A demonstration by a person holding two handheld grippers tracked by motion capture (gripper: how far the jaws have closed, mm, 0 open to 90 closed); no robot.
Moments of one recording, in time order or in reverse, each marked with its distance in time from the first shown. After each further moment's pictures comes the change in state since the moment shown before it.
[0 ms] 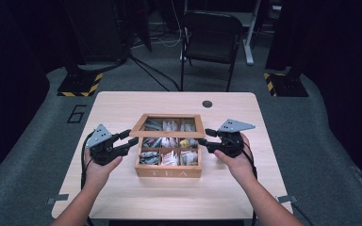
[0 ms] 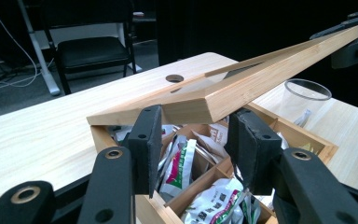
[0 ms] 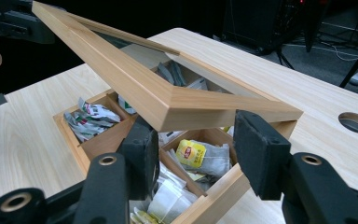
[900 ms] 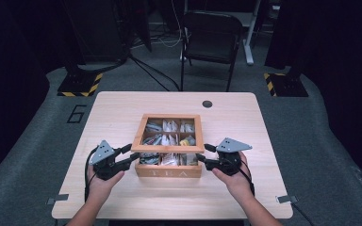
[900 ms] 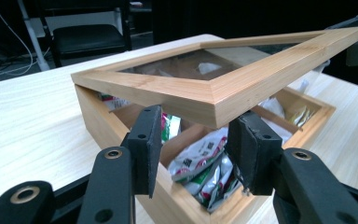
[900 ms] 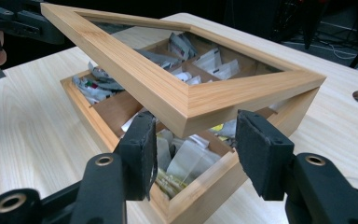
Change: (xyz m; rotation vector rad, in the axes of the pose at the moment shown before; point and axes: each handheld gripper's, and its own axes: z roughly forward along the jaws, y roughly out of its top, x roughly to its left) left arm -0.013 -0.049 -0.002 0.026 -0.004 -0.007; right arm 0.025 -0.046 0.000 0.000 -0.016 -0.032
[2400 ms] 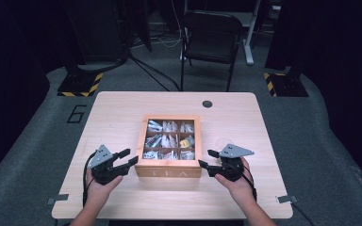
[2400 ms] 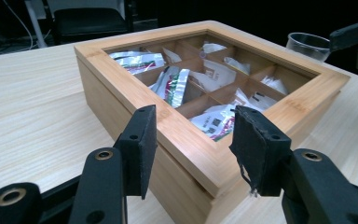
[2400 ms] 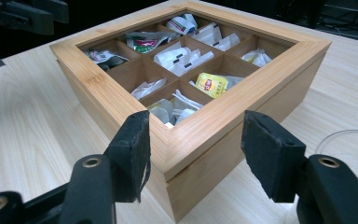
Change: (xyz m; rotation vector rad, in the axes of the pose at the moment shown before) left arm 0.003 -0.014 -0.004 0.032 0.014 -0.052; right arm -0.003 -0.024 -0.003 0.035 0.008 0.045
